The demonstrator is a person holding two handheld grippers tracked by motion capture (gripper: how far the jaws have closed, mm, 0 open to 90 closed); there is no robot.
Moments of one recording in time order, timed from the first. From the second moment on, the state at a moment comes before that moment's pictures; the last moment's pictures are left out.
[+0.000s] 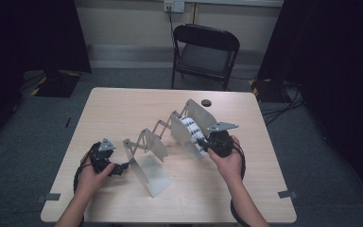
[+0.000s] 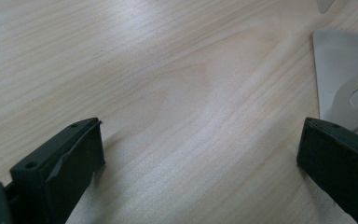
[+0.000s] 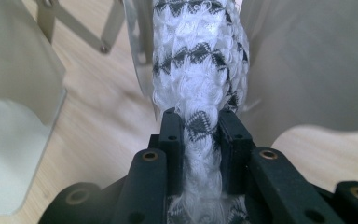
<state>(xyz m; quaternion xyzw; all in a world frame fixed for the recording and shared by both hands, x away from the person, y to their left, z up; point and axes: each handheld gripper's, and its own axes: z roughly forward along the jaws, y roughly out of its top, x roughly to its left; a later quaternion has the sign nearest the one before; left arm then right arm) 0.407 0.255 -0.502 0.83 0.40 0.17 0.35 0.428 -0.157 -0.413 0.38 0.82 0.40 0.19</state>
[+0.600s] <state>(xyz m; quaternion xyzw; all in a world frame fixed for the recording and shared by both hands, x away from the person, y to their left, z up) 0.407 0.255 -0.502 0.83 0.40 0.17 0.35 0.435 -0.142 -0.413 0.36 0.83 0.40 0.18</state>
